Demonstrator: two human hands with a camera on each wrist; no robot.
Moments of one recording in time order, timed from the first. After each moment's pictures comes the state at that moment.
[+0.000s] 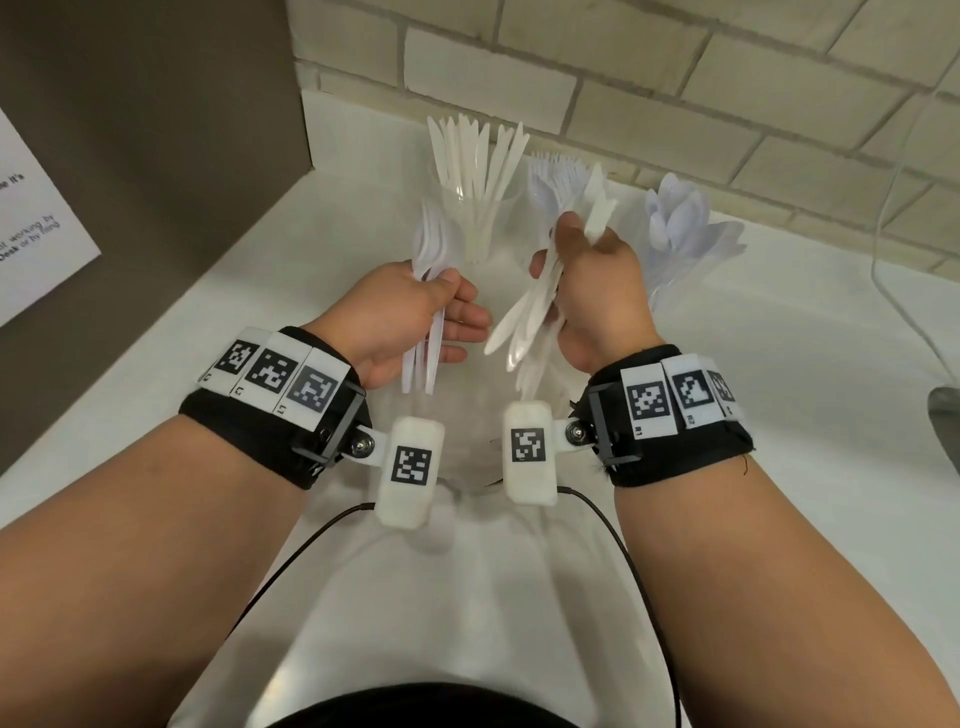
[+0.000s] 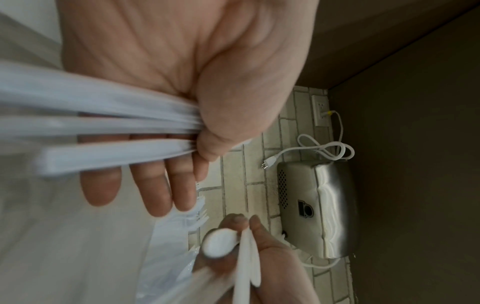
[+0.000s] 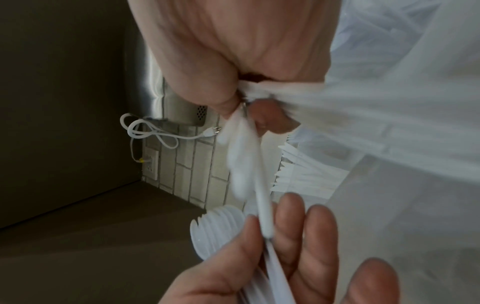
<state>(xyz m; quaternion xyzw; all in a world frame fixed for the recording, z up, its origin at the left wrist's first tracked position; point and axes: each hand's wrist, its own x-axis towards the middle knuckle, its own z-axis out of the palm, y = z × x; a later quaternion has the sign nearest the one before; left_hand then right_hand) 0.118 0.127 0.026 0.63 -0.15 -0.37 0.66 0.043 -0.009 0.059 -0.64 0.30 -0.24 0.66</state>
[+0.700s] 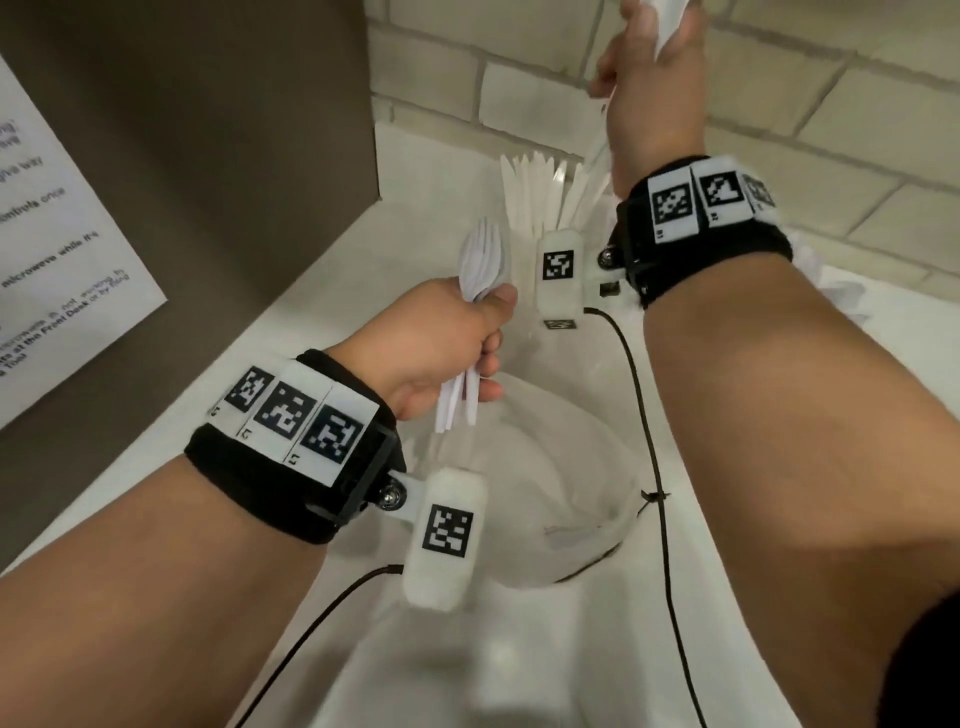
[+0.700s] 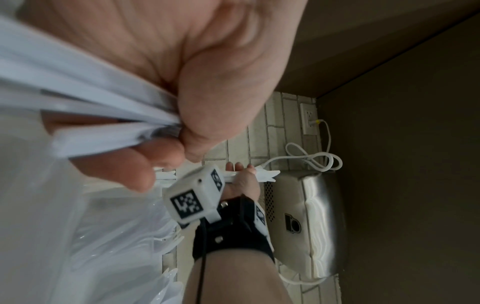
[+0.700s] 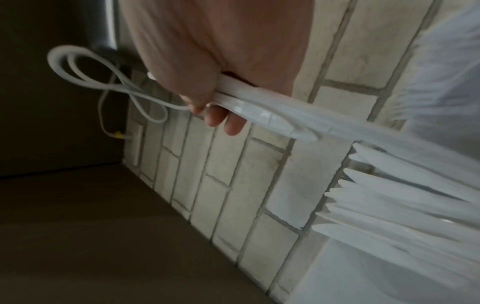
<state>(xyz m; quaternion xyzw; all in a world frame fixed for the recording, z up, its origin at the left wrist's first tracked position) 0.146 0.123 0.053 0.67 -0.08 -0.36 0.65 0.201 -0.064 0.117 -0.74 0.14 -0.42 0.51</state>
